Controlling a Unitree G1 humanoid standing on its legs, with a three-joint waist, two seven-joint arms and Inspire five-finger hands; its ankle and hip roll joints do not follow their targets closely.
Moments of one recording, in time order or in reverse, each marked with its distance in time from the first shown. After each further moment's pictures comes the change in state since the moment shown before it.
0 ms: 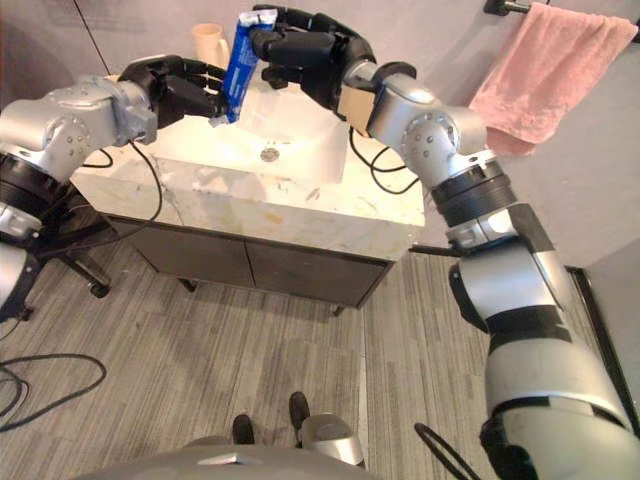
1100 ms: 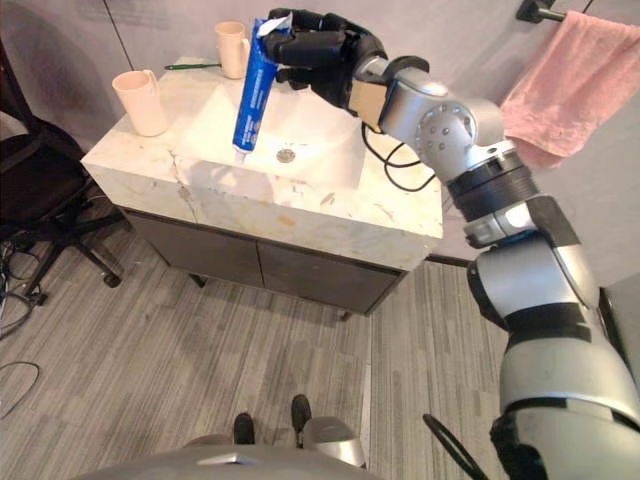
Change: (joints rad) left arm -0.517 0.403 -0.108 0.132 0.243 -0.168 0.502; right arm -0.038 -0.086 0.090 0.002 0.088 0.004 -0.017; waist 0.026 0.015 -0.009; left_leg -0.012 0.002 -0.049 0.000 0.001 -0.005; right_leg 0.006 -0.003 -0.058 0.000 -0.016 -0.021
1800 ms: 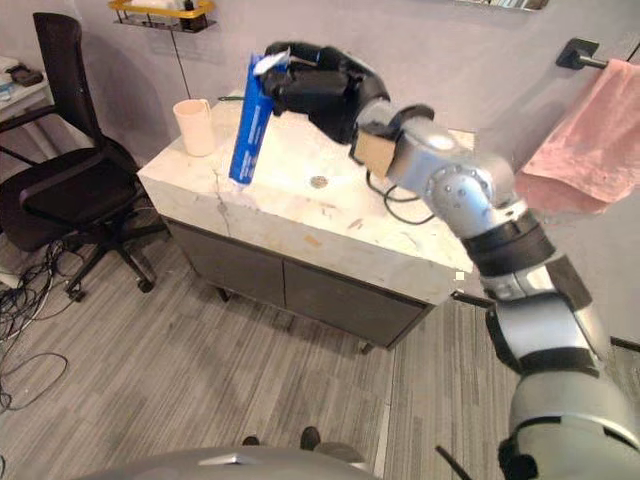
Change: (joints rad) left arm 1.694 -0.358 1.072 0.092 0.008 0.102 -0.087; right arm 0.332 -0.091 -0.149 -0.451 -0.025 0.009 -0.113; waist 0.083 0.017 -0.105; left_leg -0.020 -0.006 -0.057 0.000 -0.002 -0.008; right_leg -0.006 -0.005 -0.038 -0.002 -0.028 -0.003
